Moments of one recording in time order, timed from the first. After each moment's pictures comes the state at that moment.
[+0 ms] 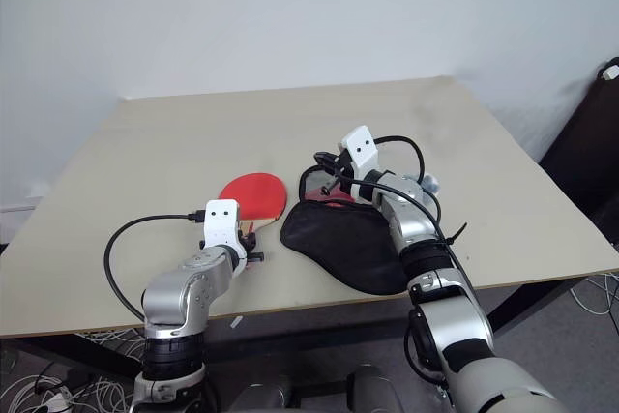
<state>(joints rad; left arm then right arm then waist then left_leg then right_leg) -0.26 -0.03 0.08 -0.30 -0.09 1.17 0.13 -0.79 -0.16 0.07 0.67 0.14 0.00 0.71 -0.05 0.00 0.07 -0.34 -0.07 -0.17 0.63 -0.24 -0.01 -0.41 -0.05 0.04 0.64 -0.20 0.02</state>
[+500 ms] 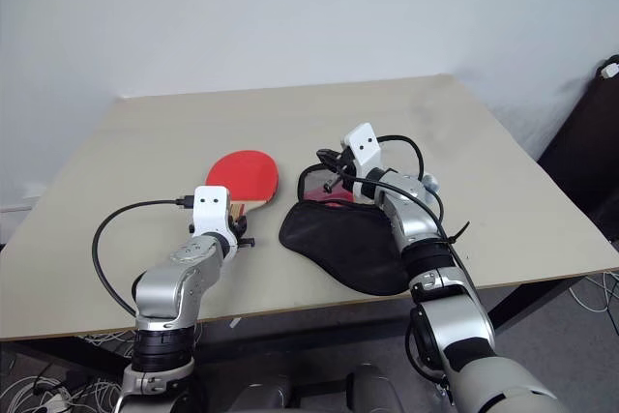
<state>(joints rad) -0.29 0.12 0.03 -0.25 -0.07 0.95 0.04 -0.80 -0.17 0.06 0.67 0.14 -0.01 0.69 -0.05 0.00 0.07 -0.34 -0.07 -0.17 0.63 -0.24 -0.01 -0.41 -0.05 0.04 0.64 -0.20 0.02</state>
